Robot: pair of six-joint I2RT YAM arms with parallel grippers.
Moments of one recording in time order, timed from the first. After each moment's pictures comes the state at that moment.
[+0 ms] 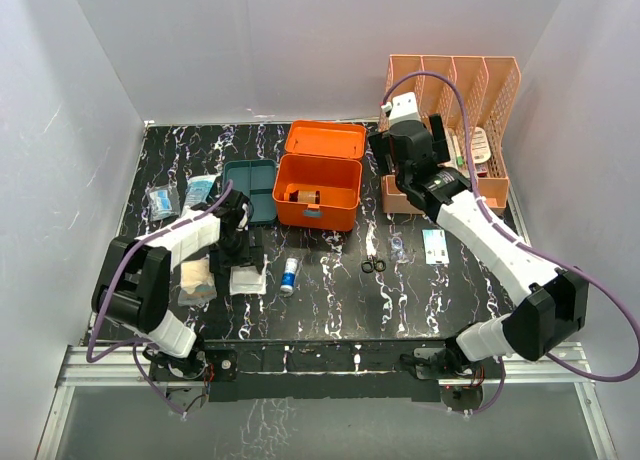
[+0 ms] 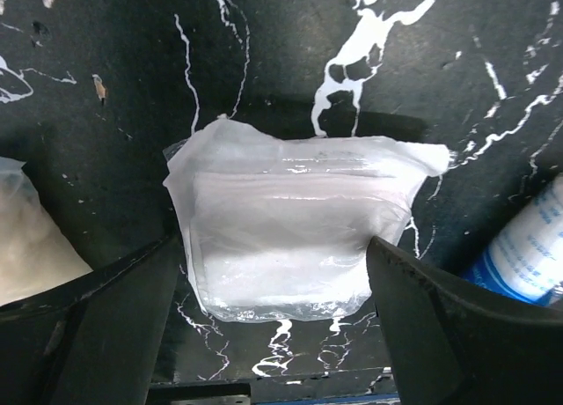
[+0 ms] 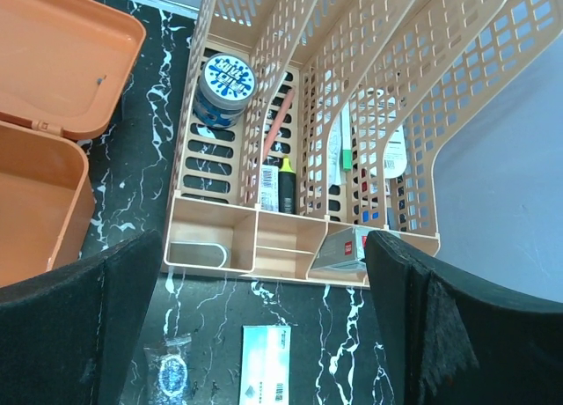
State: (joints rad) left arm -0.34 1.56 0.89 -0.75 0.03 -0.41; right arm 0.51 1.39 1.33 -0.35 0.62 -0.16
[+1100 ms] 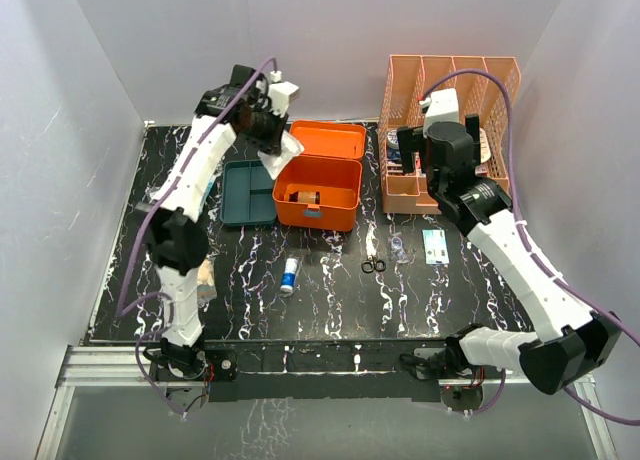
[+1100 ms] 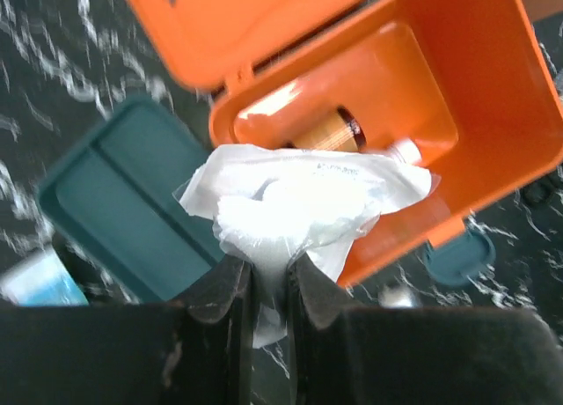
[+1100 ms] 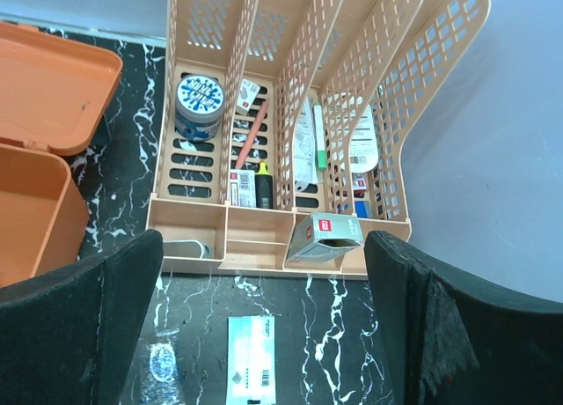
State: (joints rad) left arm -0.34 1.96 2.11 -1.07 0.23 0.18; right arm 0.43 1.23 1.31 -0.42 0.56 -0.13
